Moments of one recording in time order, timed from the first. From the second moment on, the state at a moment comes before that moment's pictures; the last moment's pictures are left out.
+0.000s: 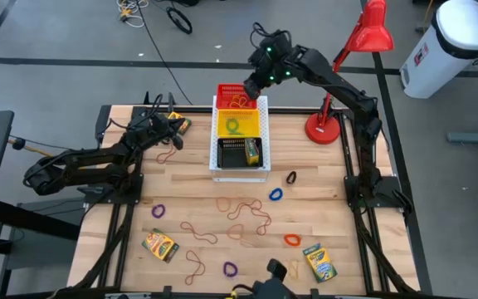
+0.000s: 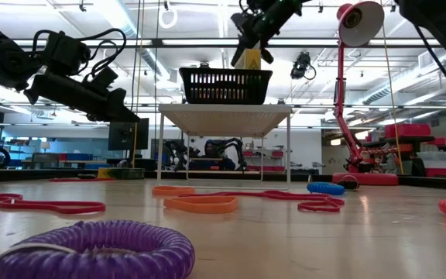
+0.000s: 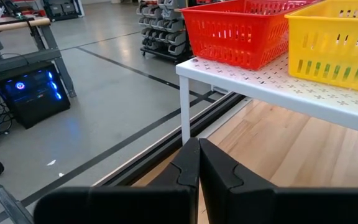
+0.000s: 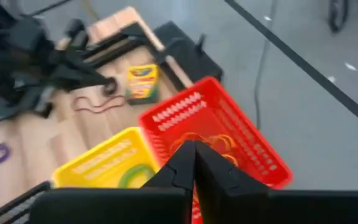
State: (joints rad) left arm 0.83 0.98 0.15 0.69 0.03 0.10; right arm -0.59 2.01 2.29 -1.01 -0.18 0.04
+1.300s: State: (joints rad) left arm 0.83 0.98 0.15 0.69 0.03 0.10; right arm 0.09 1.64 1.73 -1.02 -0.04 0.35
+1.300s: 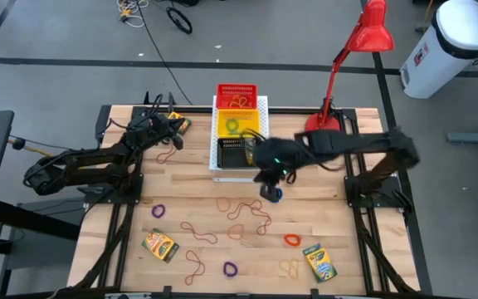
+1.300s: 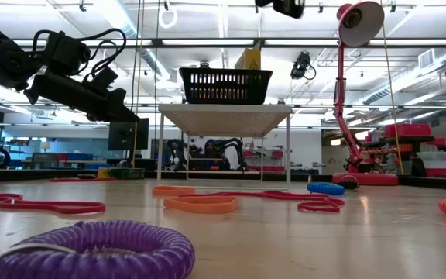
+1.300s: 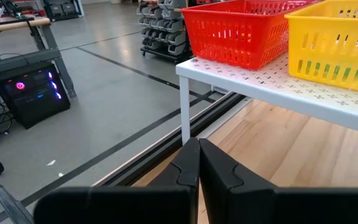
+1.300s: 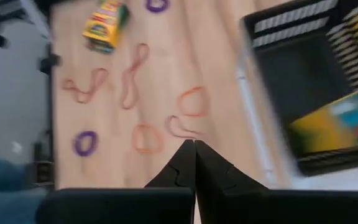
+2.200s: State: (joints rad) left arm 0.83 0.98 0.15 0.69 0.03 0.10; right arm -0.15 1.30 0.66 -0.60 0.05 1.12
